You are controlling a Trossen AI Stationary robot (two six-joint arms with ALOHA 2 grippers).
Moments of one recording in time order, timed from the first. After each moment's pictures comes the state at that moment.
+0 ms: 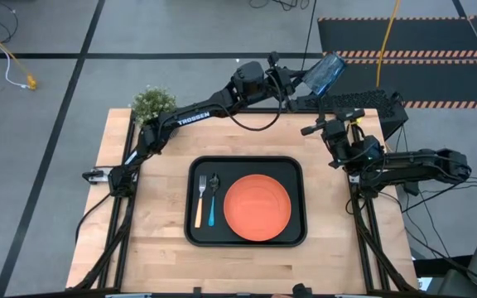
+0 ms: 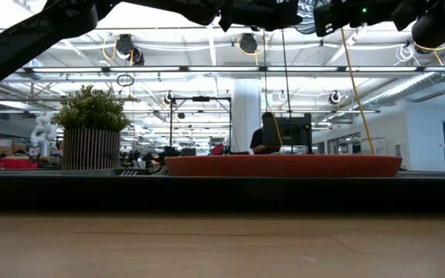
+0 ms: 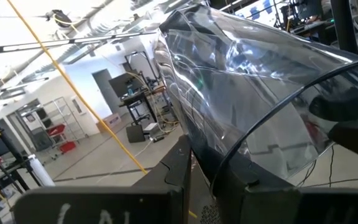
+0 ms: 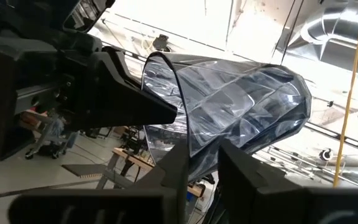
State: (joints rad) left arm 0.35 2.29 2.33 0.08 0.05 0.42; right arm -0.22 1.01 0.41 1.34 0.83 -1.06
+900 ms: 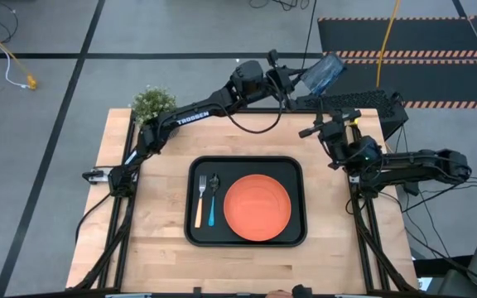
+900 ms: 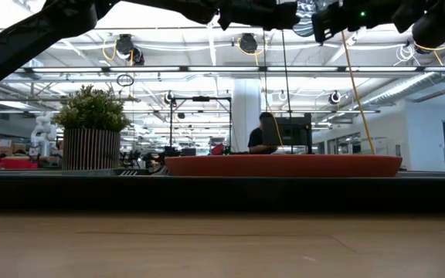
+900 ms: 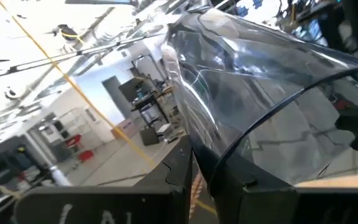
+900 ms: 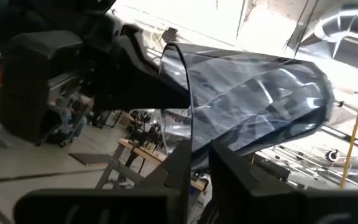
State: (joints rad) left arm 0.35 2.29 2.33 0.07 0.03 0.54; right arm -0.21 1.01 0.41 1.27 0.84 -1.04
